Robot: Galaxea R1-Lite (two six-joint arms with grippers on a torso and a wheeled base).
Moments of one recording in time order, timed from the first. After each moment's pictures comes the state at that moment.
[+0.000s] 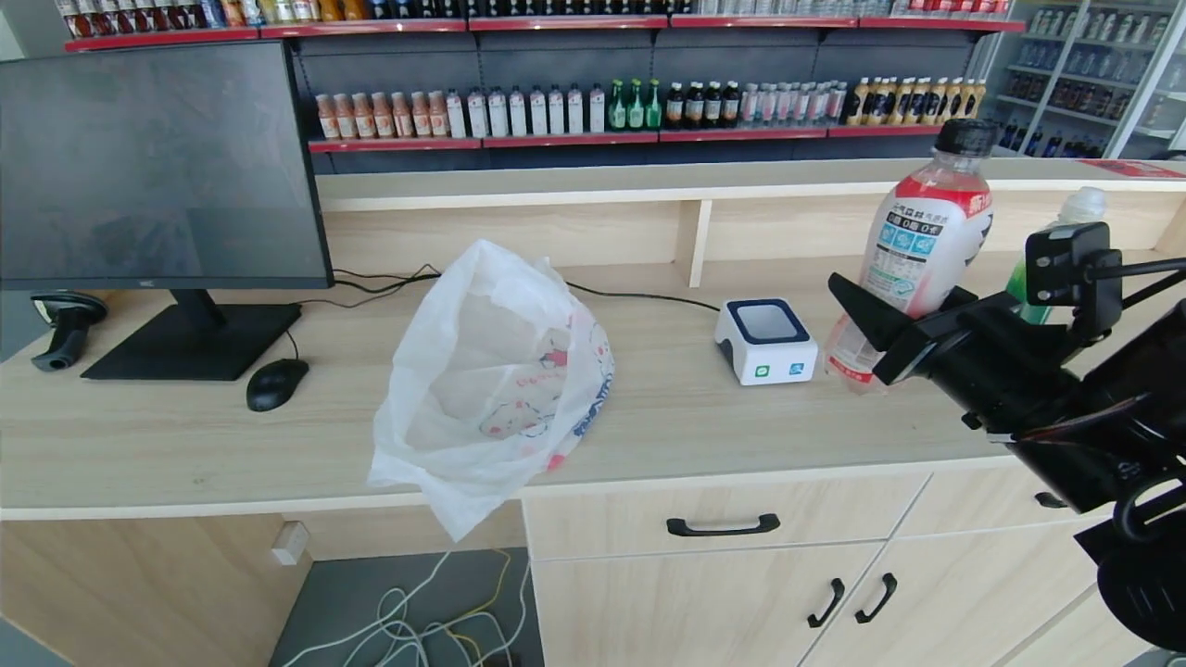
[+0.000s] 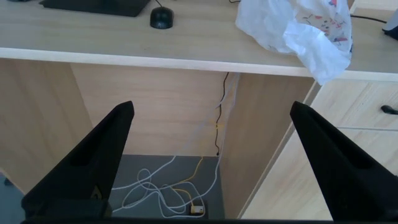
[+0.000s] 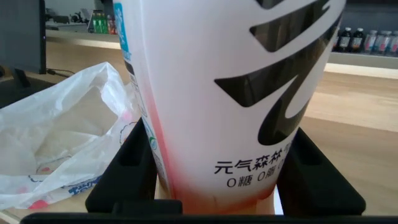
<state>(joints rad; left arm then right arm) 0.00 0.00 0.00 -0.01 0.00 -0.02 0.28 1.74 -0.52 -1.57 0.15 -0.03</state>
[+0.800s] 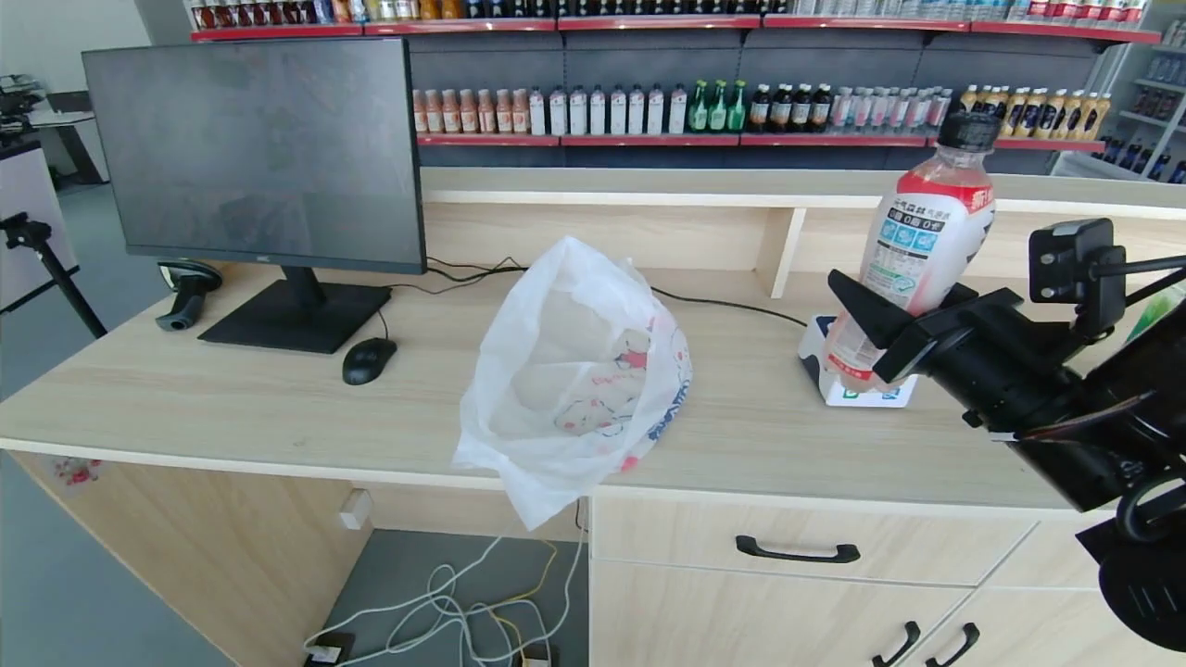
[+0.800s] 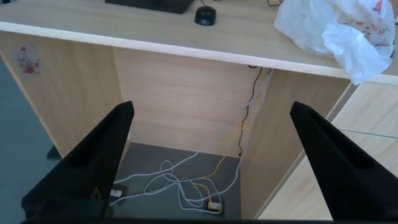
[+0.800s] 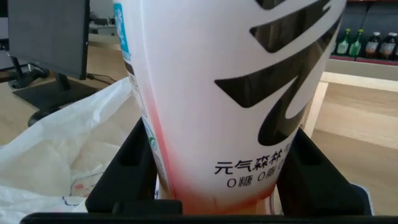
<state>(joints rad) 0.00 0.00 0.00 -0.01 0.00 -0.02 0.28 1.73 -0.52 -1.57 0.15 -0.03</state>
